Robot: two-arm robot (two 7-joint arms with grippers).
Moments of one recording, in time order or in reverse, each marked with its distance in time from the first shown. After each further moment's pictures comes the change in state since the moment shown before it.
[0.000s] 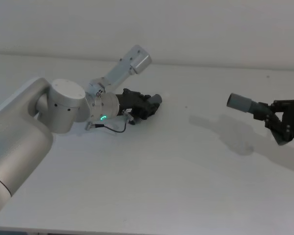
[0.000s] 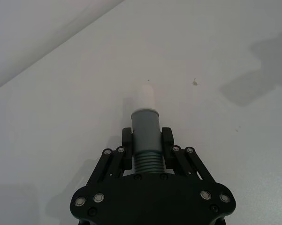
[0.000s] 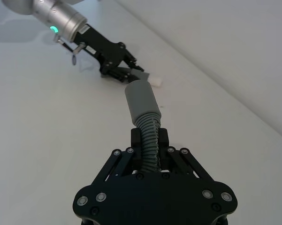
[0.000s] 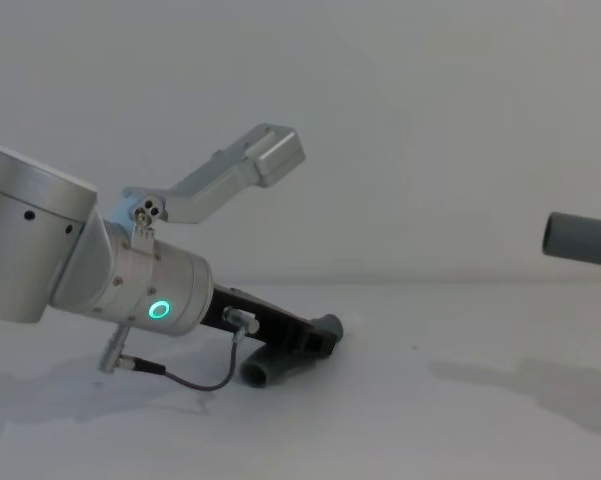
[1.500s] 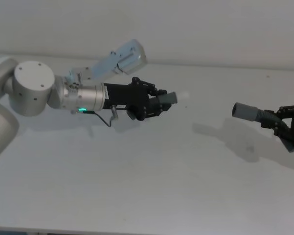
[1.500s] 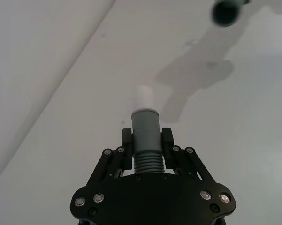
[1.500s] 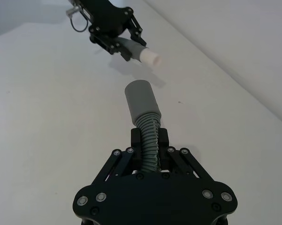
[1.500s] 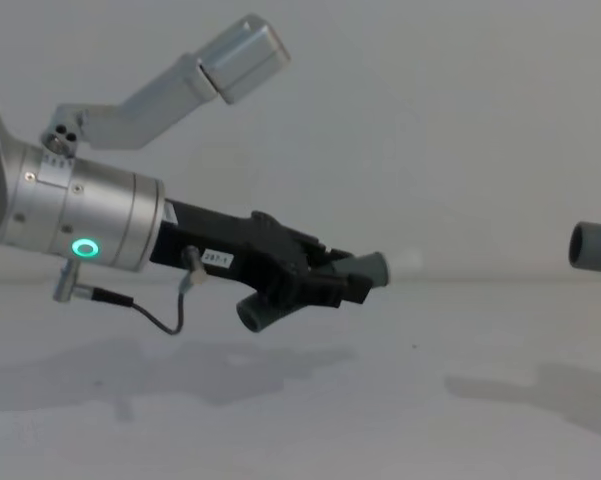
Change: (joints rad) left arm -0.040 0.176 0.066 -0.129 -0.031 -0.322 -0.361; right arm 0.031 0.051 -0.018 0.041 0.042 -0.027 0.135
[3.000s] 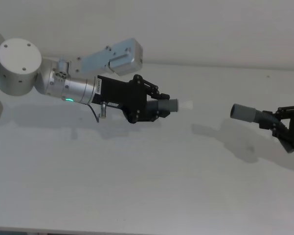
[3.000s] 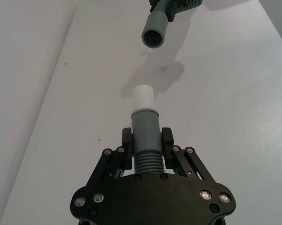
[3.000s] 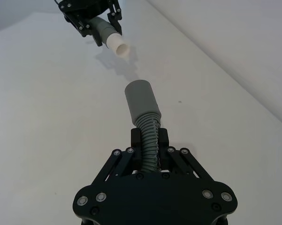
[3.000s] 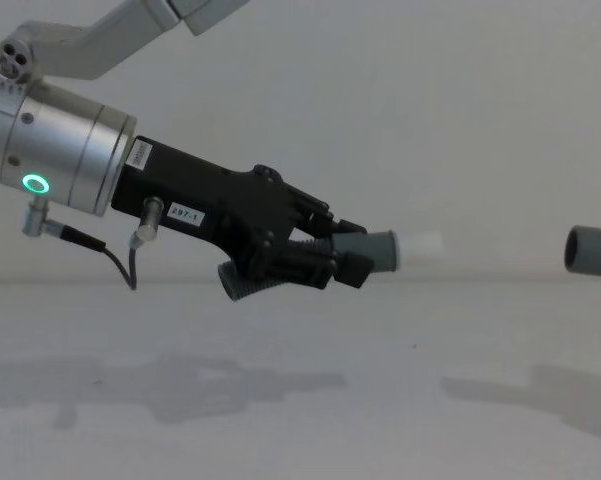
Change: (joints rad) left arm -0.074 0.090 0.051 -0.084 -0.007 -0.081 -0.193; right arm -0.006 0.010 -0.010 -0.019 -0.006 -0.004 -0.020
